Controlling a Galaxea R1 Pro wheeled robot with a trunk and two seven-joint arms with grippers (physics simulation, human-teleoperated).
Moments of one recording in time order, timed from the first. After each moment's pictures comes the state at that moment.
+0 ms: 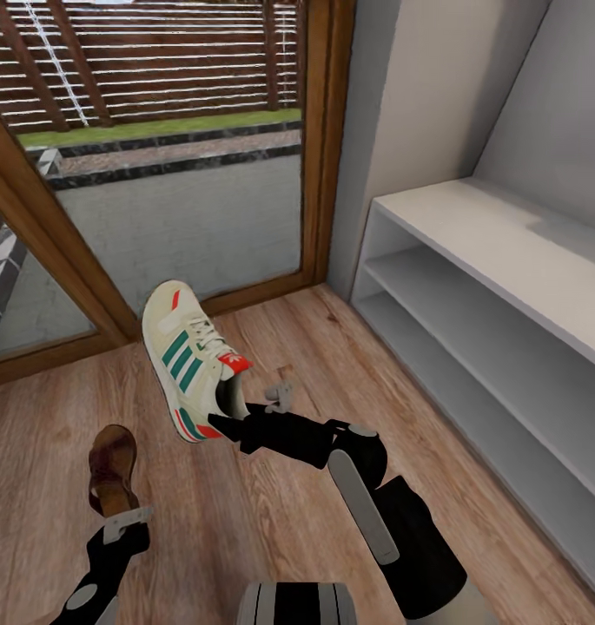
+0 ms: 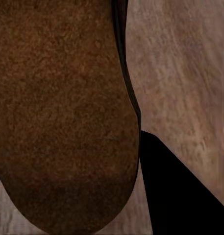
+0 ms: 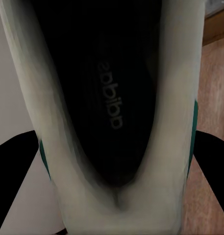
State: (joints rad) left arm -0.32 0.19 -0.09 -0.64 0.34 -0.24 0.15; right arm -0.52 0.17 0.45 -1.50 -0.50 0.69 0.36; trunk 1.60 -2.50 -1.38
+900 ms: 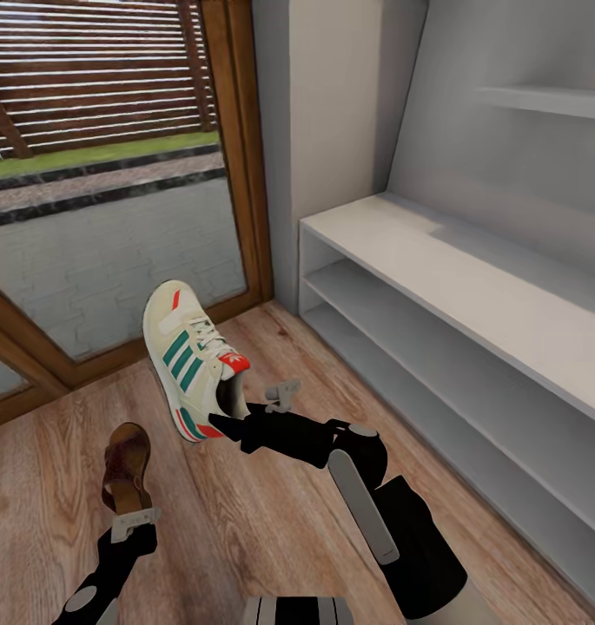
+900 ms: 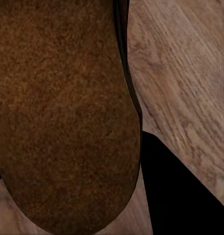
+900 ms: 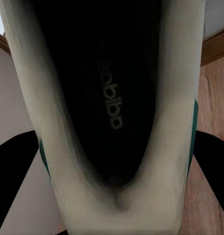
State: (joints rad) left arm -0.31 0.19 -0.09 -0.64 0.34 -0.24 0.03; right arm -0.52 0.17 0.45 -1.50 -0.49 0.69 0.35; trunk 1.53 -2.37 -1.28
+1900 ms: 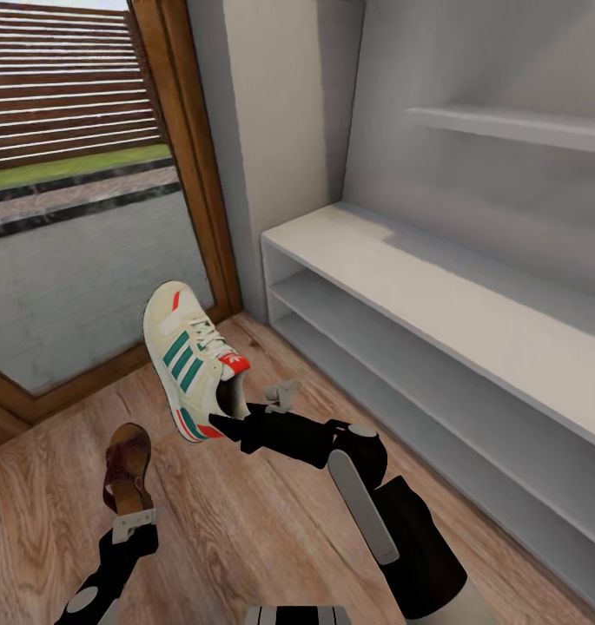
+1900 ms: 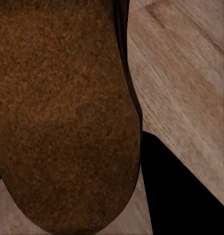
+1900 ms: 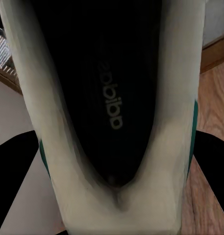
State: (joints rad) left arm -0.31 0.19 -0.09 -0.64 0.34 -0.24 0.03; right arm -0.52 0.17 0.45 -1.50 -0.49 0.69 0.35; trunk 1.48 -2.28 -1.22
